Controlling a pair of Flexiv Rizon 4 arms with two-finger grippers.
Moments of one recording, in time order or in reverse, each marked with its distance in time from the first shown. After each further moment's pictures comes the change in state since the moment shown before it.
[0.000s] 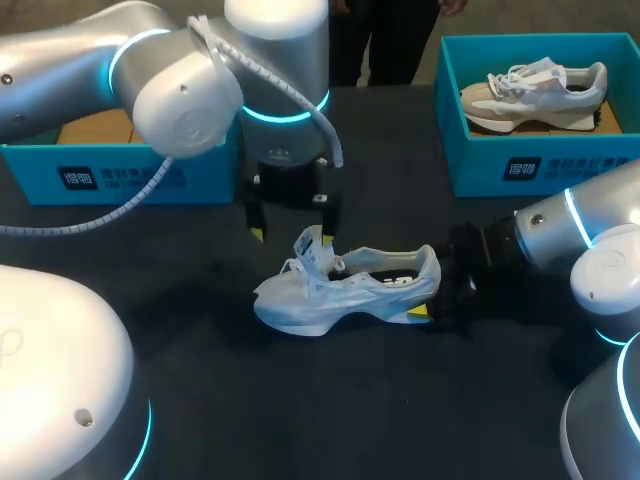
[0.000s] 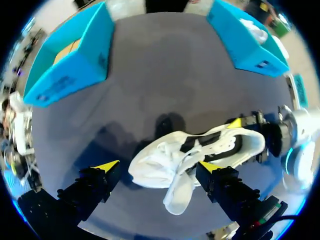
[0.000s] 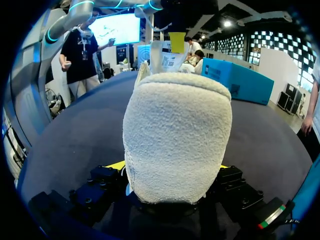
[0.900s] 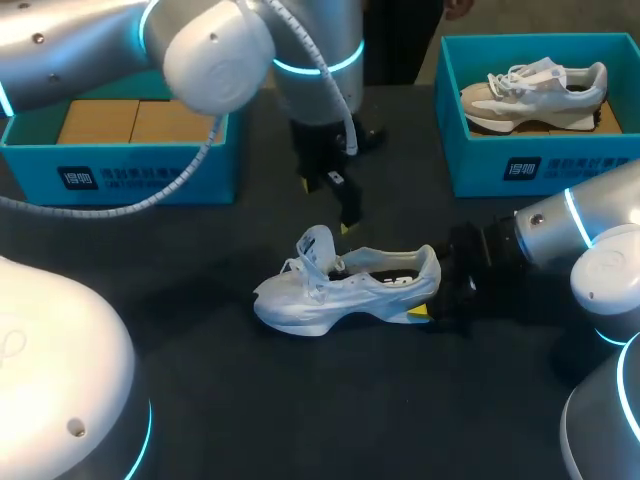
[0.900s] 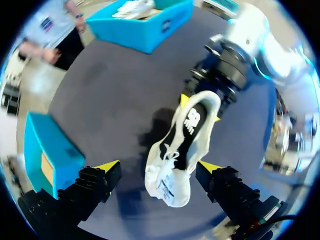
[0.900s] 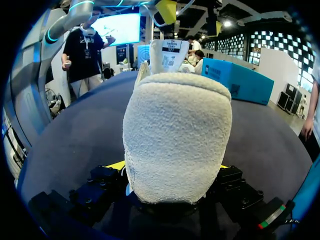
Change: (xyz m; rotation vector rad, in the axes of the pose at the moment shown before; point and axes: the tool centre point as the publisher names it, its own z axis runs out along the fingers) left arm 0.043 -0.027 -0.034 0.005 0.054 0.873; right arm 0.000 0.000 0.000 0.000 0.000 0.000
